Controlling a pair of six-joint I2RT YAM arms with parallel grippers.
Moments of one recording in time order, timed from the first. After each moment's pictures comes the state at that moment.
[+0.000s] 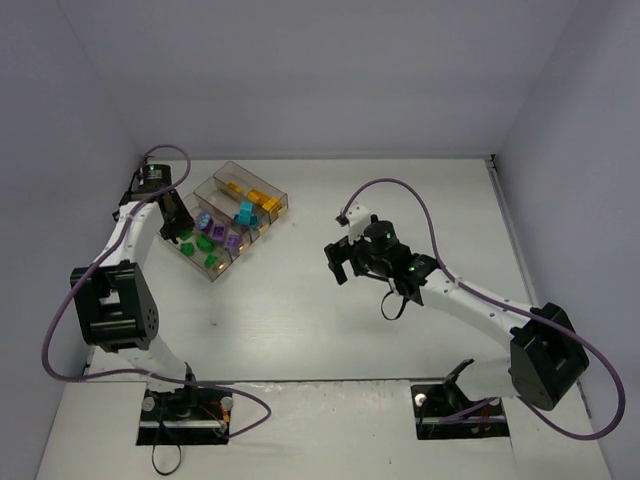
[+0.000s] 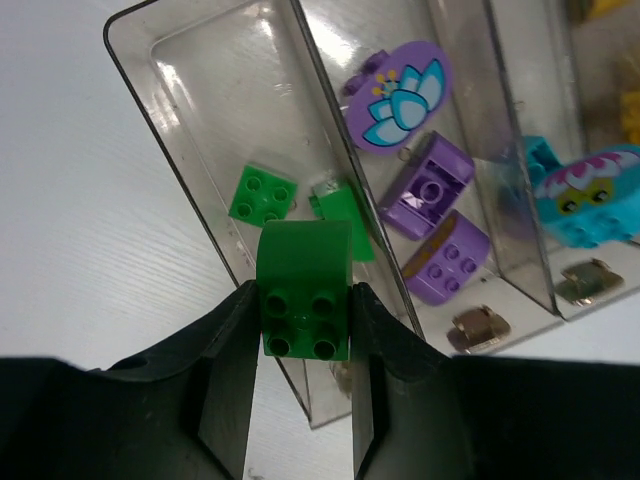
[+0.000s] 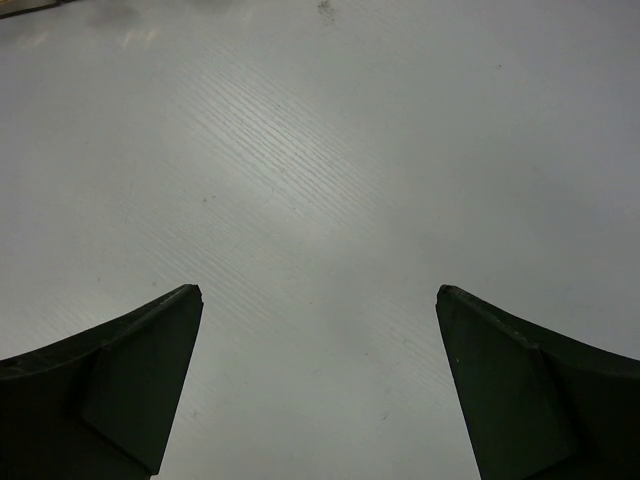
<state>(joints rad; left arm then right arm) 0.10 1.64 1.35 -0.70 -0.08 -0.43 0.68 1.33 0.81 -0.04 0.02 0.01</state>
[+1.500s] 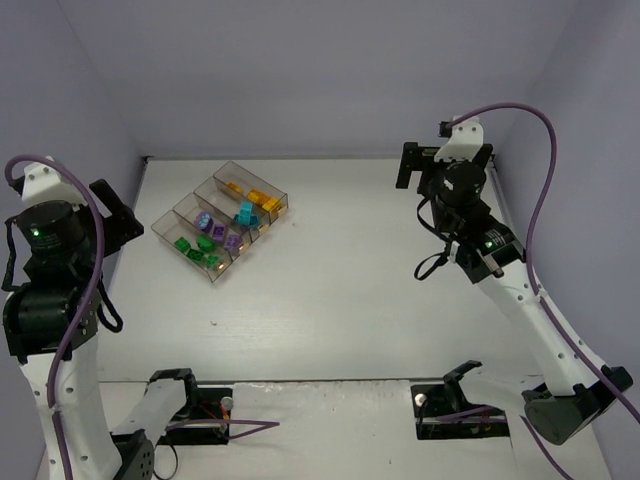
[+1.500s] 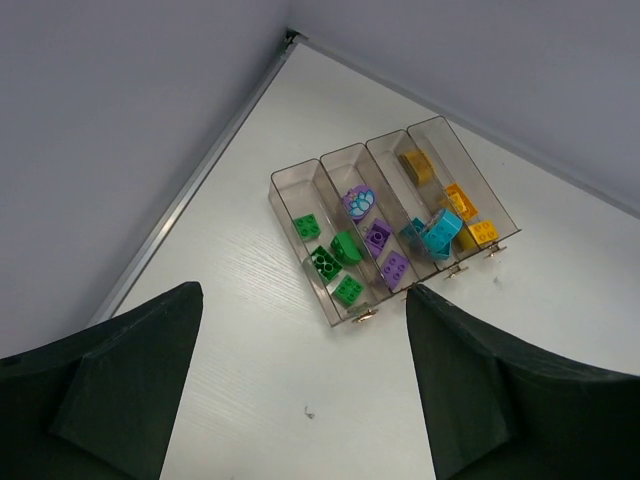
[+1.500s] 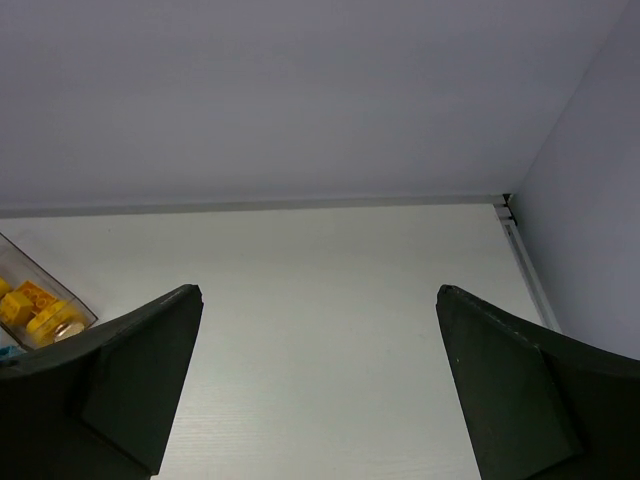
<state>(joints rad) 0.10 0.93 1.64 -1.07 -0.24 -0.30 0.49 1.15 1.31 -0.24 0.53 0.04</state>
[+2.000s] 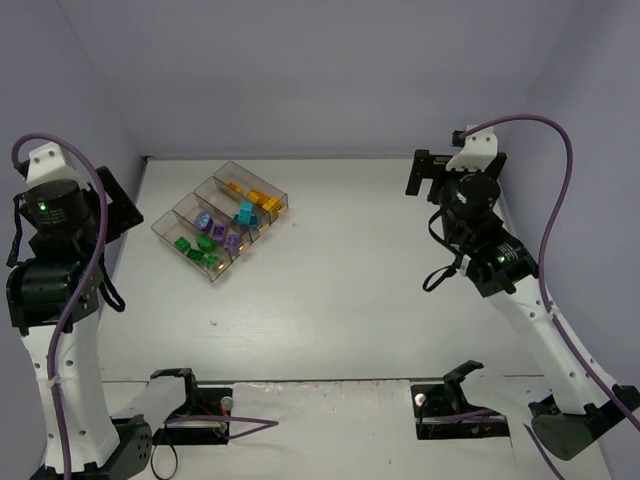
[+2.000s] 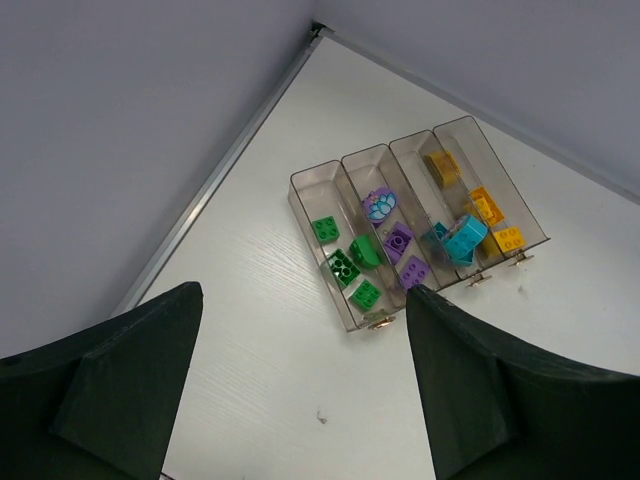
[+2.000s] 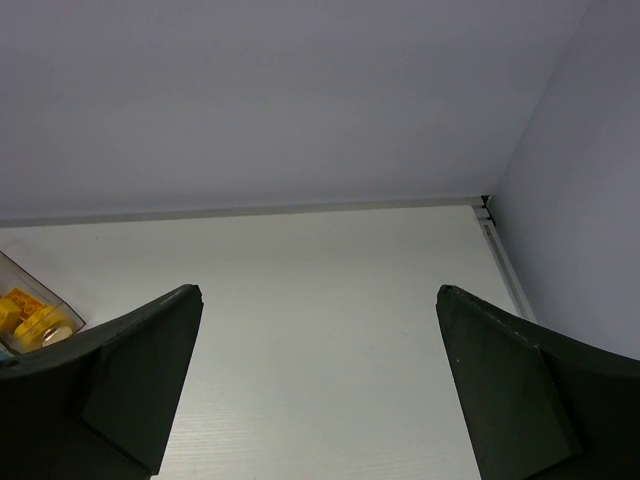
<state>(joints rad) 0.09 1.00 1.71 -1.10 -0.30 -0.30 0.49 1.06 1.25 -0.25 0.56 0.02</state>
